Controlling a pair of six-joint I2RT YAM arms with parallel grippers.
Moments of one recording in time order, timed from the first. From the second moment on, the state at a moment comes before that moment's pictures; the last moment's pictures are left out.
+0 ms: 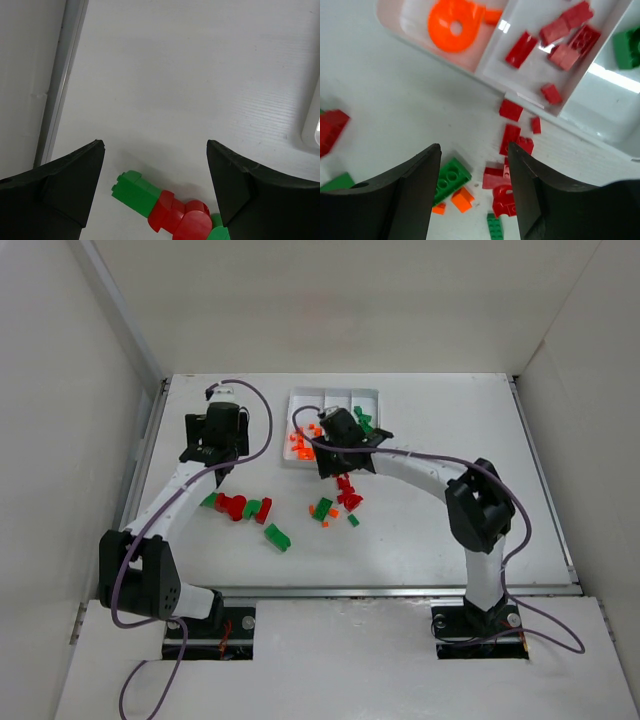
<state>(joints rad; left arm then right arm) -0.23 1.38 1.04 -0.31 -0.52 -0.09 0.73 1.97 1.58 -0.47 0.10 0.35</state>
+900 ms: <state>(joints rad) -0.25 1.33 1.02 -0.31 -0.49 -0.09 0.94 2.14 1.60 -0.49 0.18 0.28</state>
